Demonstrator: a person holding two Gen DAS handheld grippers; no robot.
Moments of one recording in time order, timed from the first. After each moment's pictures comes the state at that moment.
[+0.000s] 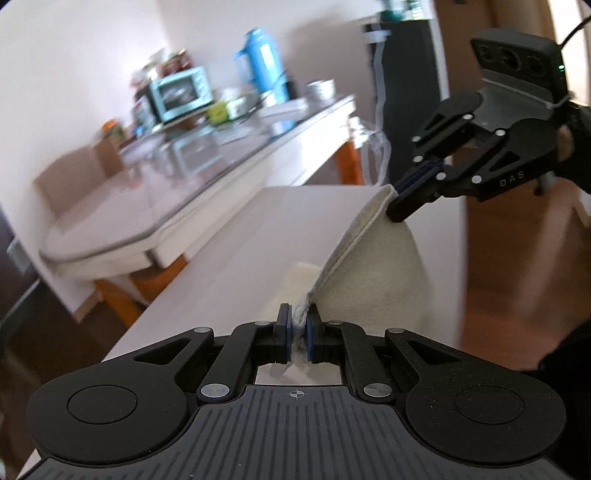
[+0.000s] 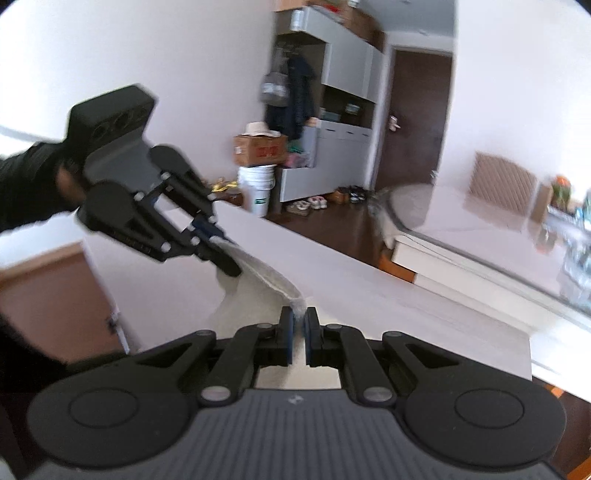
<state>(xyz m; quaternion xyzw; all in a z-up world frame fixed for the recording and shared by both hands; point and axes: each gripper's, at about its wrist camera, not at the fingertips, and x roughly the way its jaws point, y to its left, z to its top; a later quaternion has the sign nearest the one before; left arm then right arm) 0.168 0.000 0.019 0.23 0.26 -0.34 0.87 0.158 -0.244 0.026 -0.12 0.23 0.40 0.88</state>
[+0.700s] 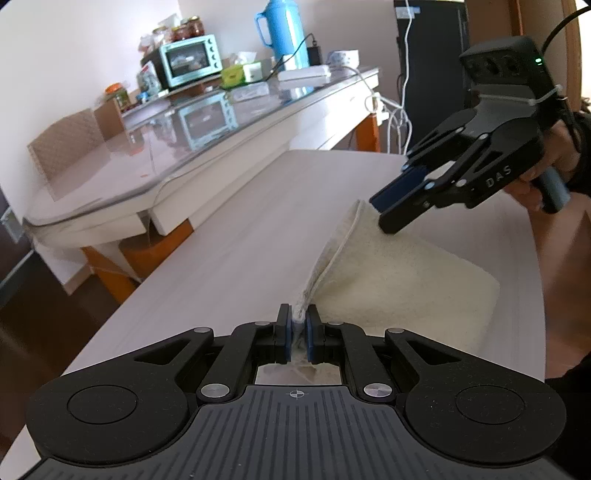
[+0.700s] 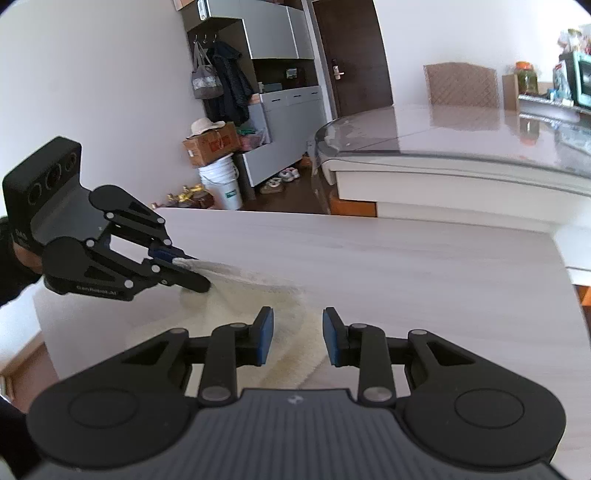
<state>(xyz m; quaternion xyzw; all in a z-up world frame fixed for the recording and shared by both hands) 0.222 0.002 -0.021 0.22 0.28 -0.35 0.87 0.242 -0.257 -0.029 0.00 0.30 0.39 0.87</state>
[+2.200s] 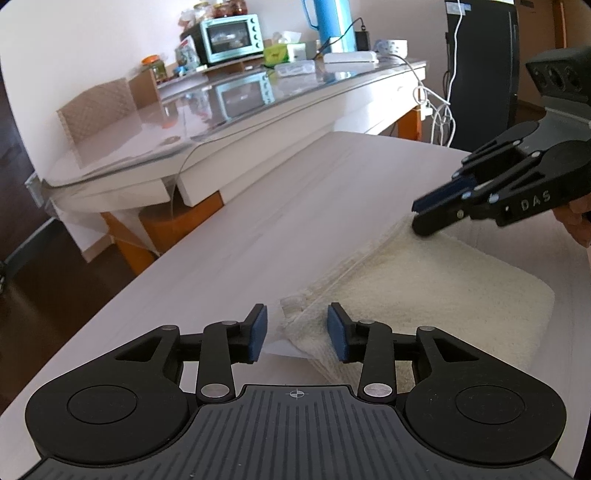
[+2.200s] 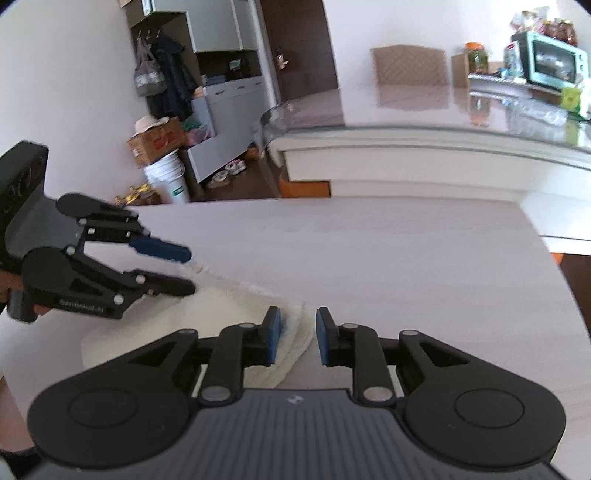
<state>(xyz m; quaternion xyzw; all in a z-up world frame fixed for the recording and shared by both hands) 0.255 -0.001 -0.041 0.19 0.32 -0.28 0.89 0.243 -0.240 -0.040 0.00 0.32 0.28 0.90</state>
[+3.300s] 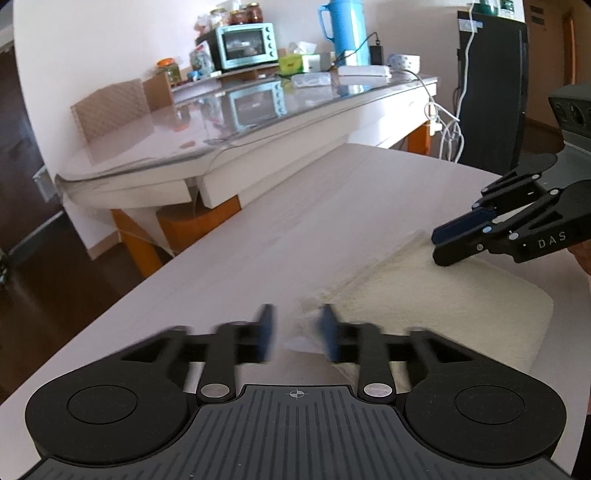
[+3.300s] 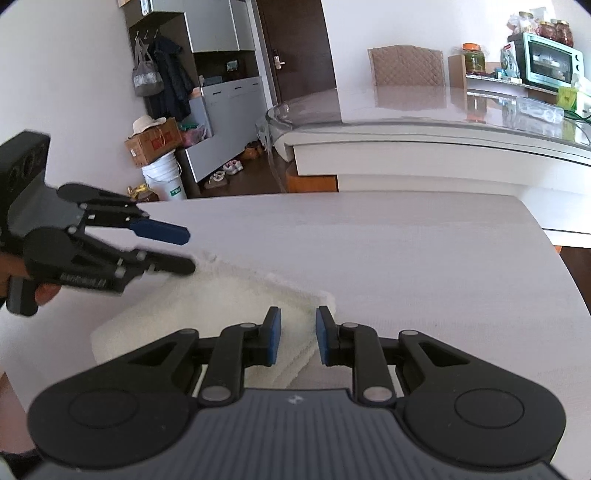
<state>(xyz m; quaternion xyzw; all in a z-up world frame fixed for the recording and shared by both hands) 0.254 0.012 -0.037 0.17 0.31 -0.29 0.89 0.230 -0.232 -0.049 -0.01 0.32 0.28 0.90</state>
